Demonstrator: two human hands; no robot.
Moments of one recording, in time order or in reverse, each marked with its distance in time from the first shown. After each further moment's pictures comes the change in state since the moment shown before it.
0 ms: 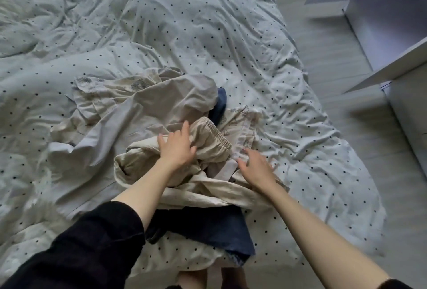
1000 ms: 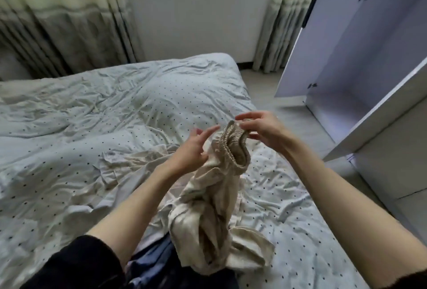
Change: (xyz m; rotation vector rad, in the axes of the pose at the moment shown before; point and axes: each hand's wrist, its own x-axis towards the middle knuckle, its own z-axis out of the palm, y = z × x) left_hand -0.070 0.036 -0.193 -0.502 0.307 0.554; right_hand -0.056 -0.157 -0.249 0.770 0.015 -0.290
